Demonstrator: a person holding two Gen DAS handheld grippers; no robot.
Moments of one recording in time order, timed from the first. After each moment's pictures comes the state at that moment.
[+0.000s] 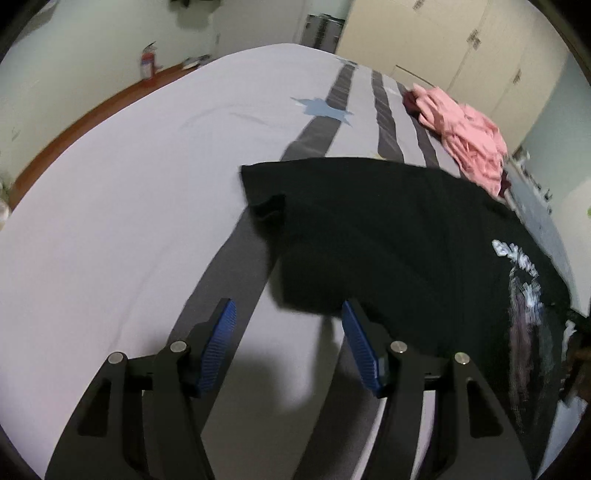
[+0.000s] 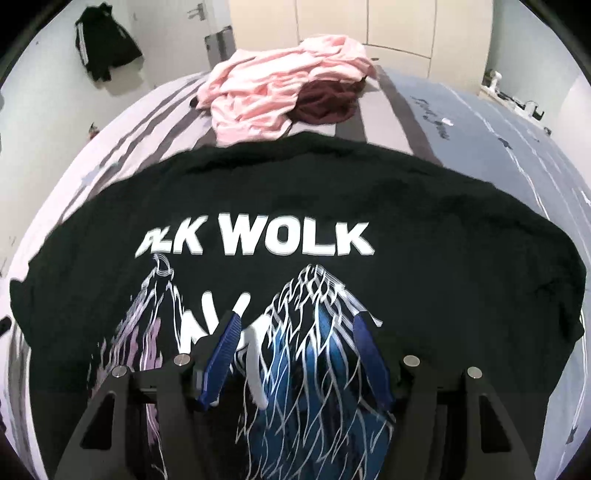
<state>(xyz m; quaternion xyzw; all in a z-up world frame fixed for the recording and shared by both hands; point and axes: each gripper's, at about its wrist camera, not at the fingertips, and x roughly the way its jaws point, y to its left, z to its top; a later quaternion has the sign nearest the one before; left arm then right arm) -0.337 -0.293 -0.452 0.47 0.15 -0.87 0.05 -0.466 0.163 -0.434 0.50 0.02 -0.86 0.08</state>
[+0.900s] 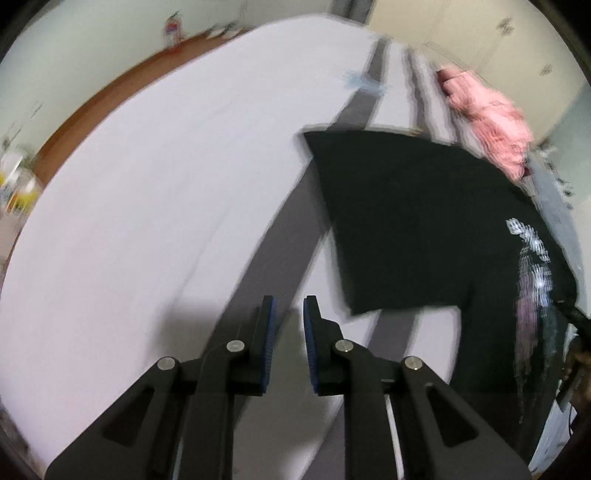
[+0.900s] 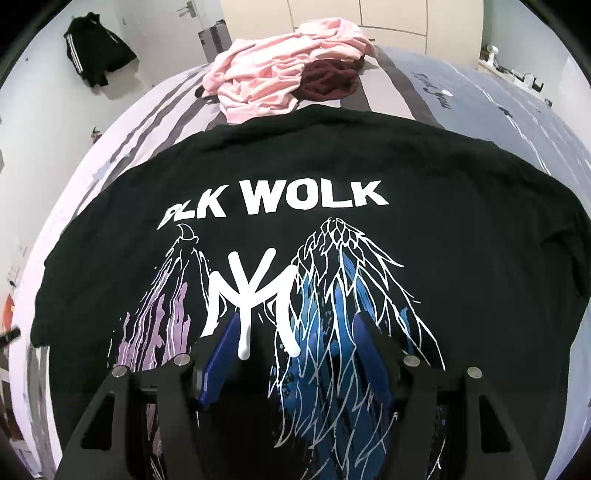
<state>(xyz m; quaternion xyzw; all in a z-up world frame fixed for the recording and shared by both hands) -0.302 -0.314 -0.444 0.54 0.18 -0.82 0.10 -0.438 0.165 -0.437 0.52 -0.02 -0.85 0.09</state>
